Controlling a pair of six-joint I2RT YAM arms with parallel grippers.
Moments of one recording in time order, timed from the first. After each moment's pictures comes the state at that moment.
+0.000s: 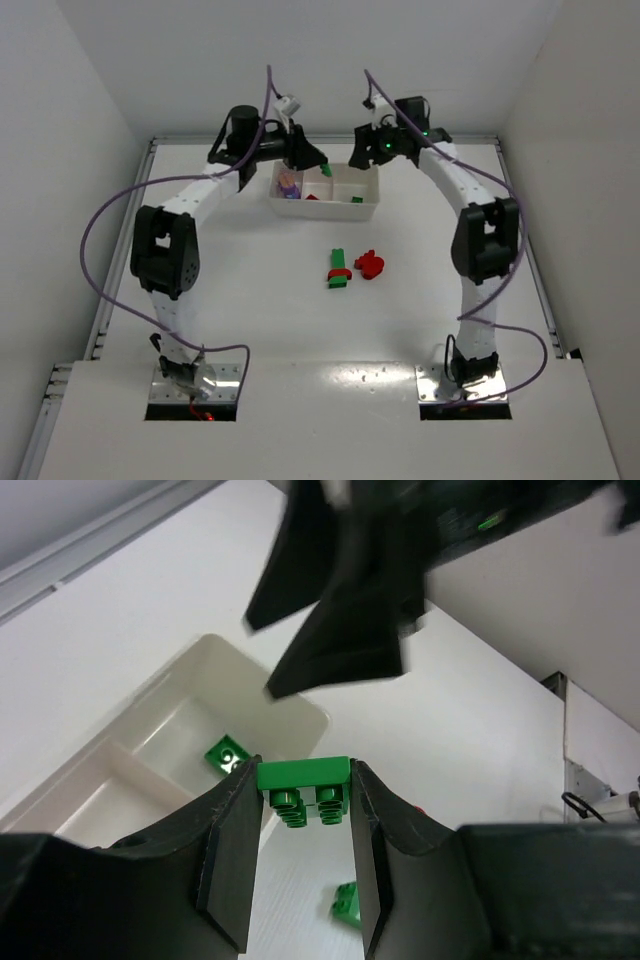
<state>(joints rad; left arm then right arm) -0.26 1.92 1.58 0.14 0.91 -0.24 0.25 2.14 1.90 -0.44 -0.50 -0.08</state>
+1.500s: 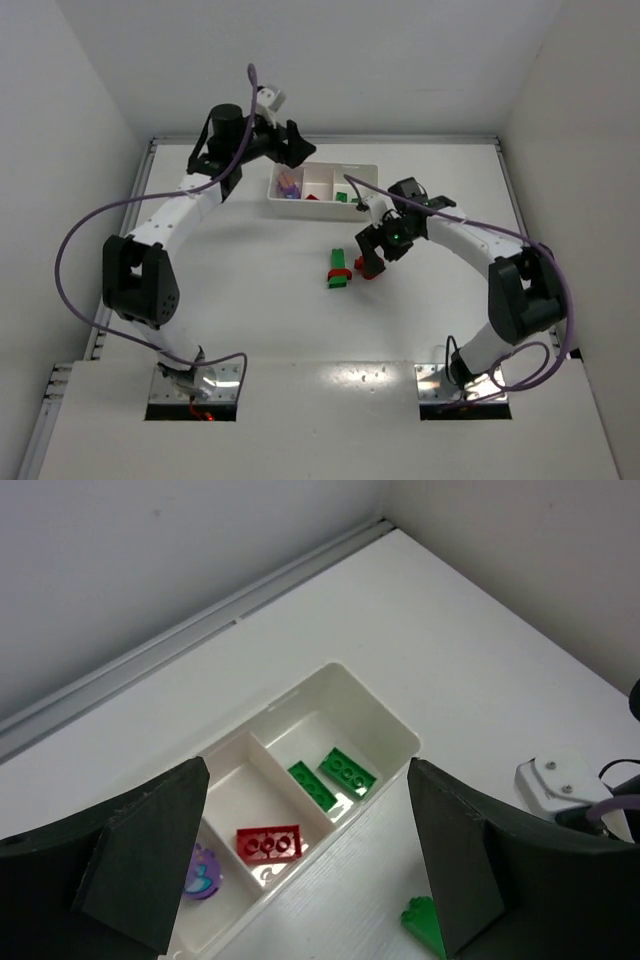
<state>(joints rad) -0.28 1.70 1.48 0.08 0.55 -0.10 0.37 1.61 1.06 -0.66 -0.44 -0.28</state>
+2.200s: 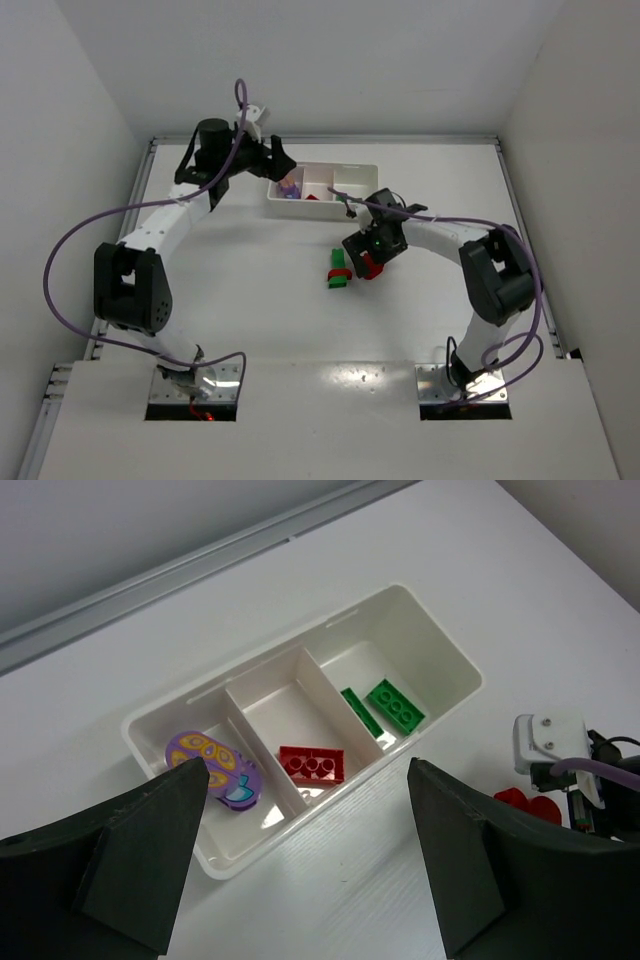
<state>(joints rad) -0.20 1.62 1.33 0.01 0.51 -0.05 0.47 1.76 1.05 -0.49 -0.16 -0.09</state>
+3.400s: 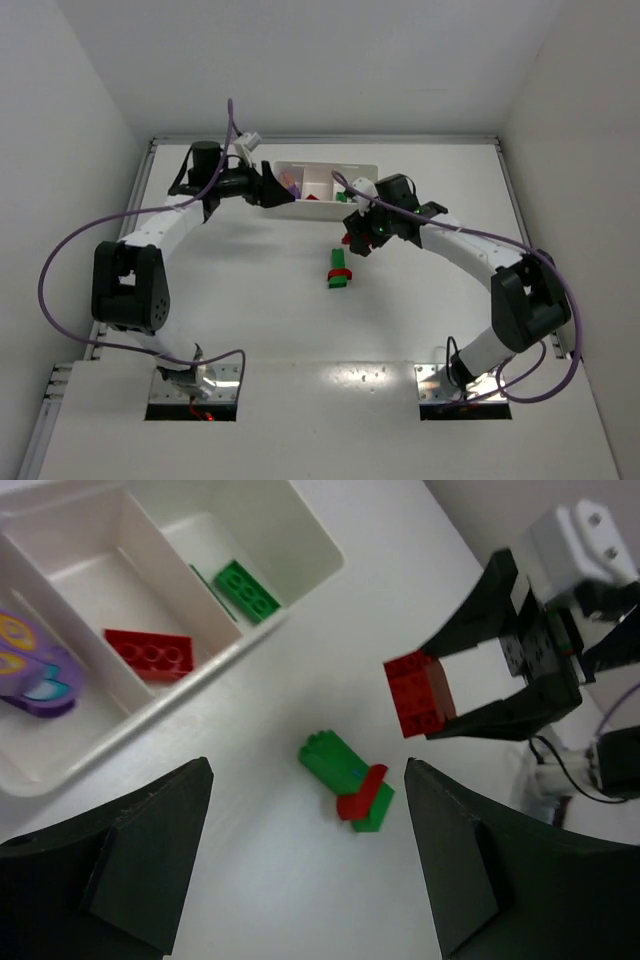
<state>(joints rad) -0.12 1.62 1.18 -0.02 0.88 -0.19 0.48 1.58 1.03 -0.35 -0.24 -0.19</state>
